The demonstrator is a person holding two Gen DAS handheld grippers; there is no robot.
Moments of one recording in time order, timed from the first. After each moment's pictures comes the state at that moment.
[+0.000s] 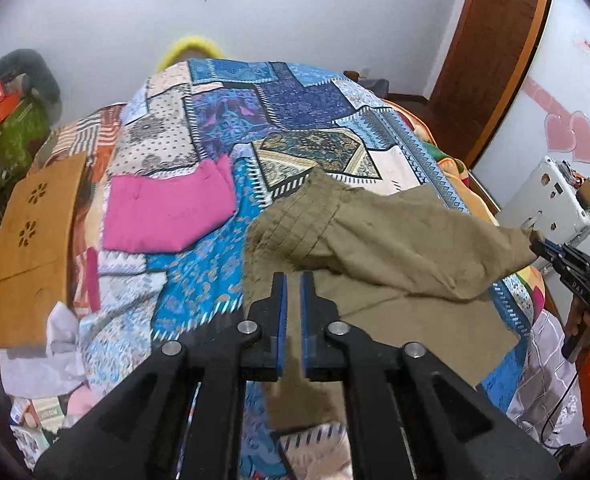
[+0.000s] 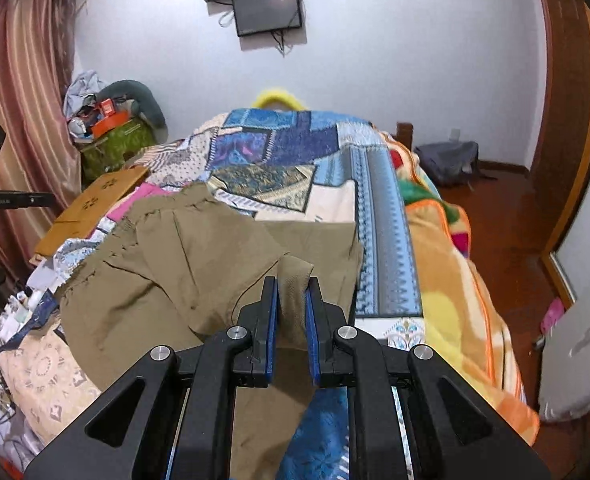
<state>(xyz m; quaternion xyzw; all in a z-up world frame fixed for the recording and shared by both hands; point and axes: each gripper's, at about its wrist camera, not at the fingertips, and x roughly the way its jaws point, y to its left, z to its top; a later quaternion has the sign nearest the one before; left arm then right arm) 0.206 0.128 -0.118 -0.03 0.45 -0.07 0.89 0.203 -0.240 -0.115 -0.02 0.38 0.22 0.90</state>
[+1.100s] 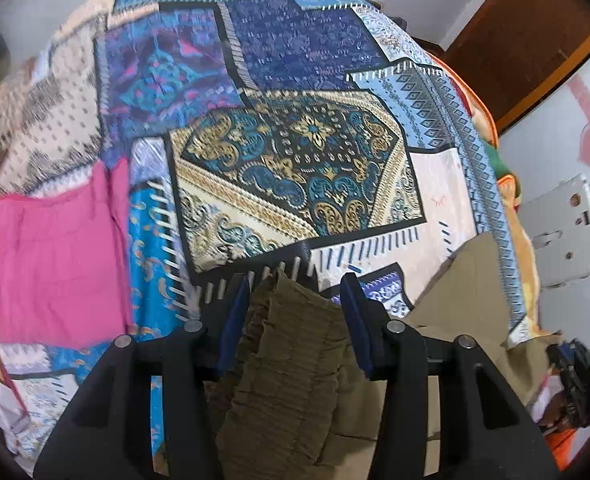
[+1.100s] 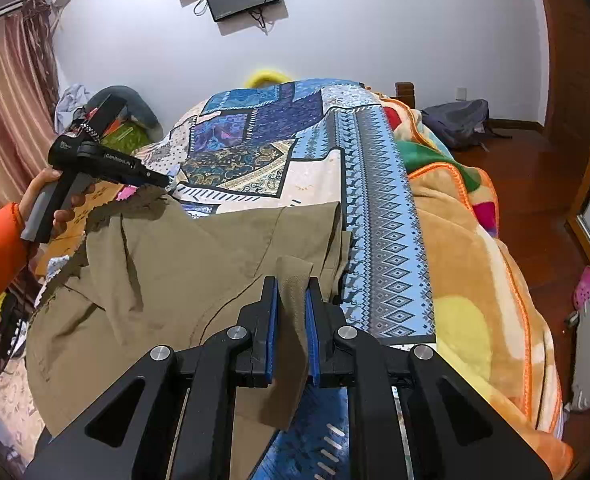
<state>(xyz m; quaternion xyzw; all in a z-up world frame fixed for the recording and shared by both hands) 0.449 0.089 -0.236 -0.09 0.59 -0.09 0.80 0.261 -0.265 -0.171 0.03 0.42 0.24 0.87</state>
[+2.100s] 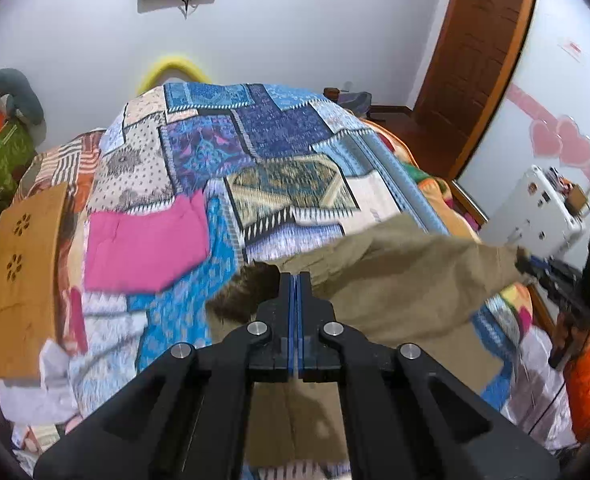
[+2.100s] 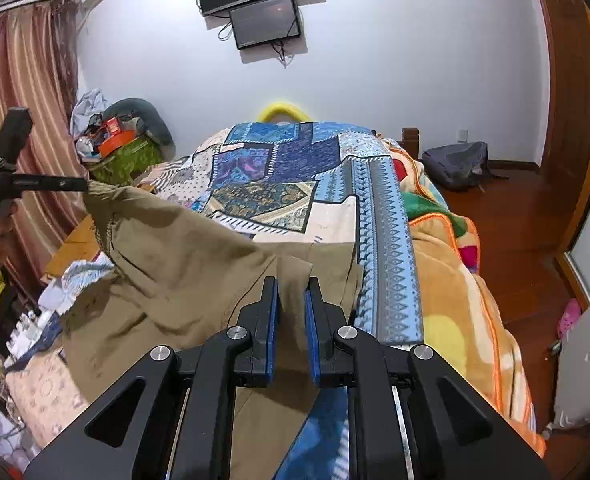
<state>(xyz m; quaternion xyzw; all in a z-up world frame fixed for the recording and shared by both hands) 0.218 0.110 -0.095 -0.03 0.43 -0.09 0.90 0.213 -0.256 -0.107 0.00 0.37 0.25 0.90</state>
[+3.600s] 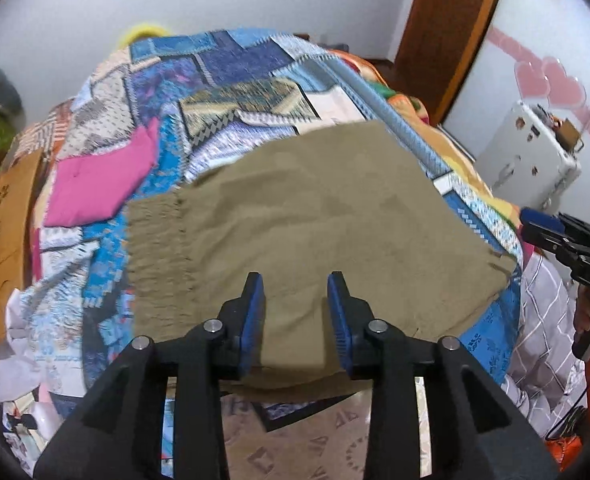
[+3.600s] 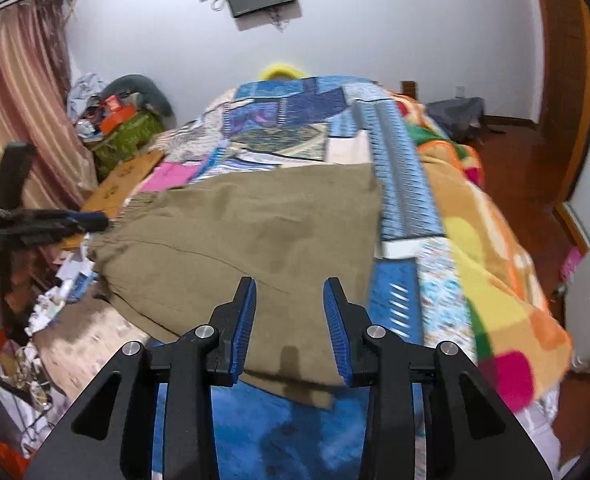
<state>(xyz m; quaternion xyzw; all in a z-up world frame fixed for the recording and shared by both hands) 0.165 0.045 -0.178 0.01 0.49 -0.12 0.86 0.144 -0.237 -0.127 0.02 0.43 0.25 0.87</state>
